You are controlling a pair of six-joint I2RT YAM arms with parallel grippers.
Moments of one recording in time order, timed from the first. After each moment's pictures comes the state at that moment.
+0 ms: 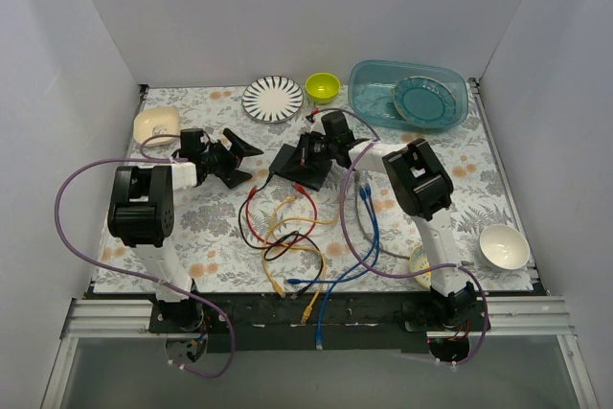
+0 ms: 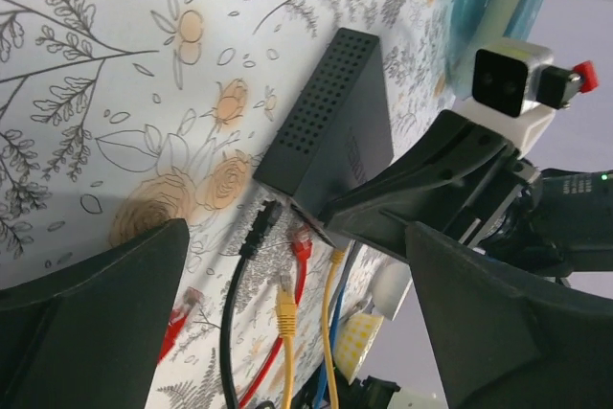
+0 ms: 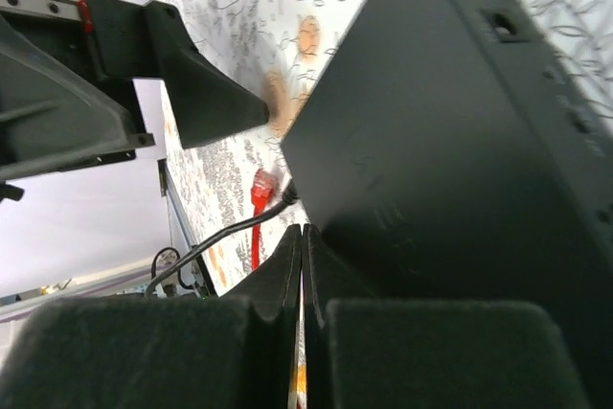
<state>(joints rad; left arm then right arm) -0.01 1.82 0.92 0.19 0.65 -0.98 0.57 2.30 1.52 0.18 -0.76 0.86</state>
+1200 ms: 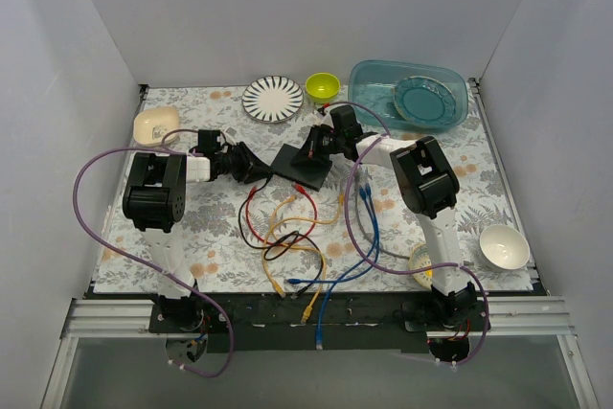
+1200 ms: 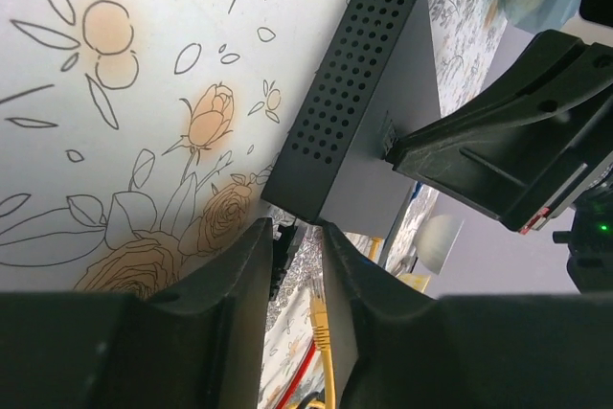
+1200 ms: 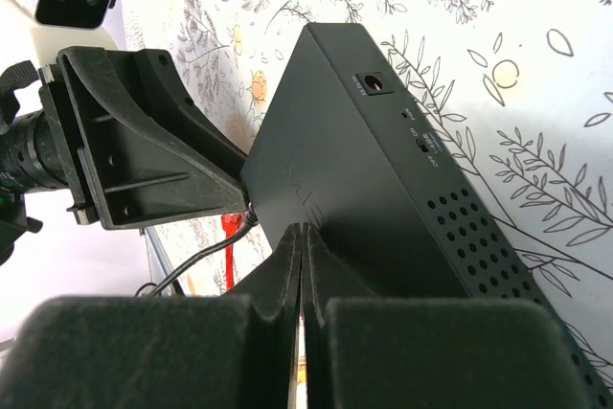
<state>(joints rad) -0.09 1.99 1.02 0.15 0.72 -0.84 0.51 2.29 1.54 0.09 -0.66 0.80</state>
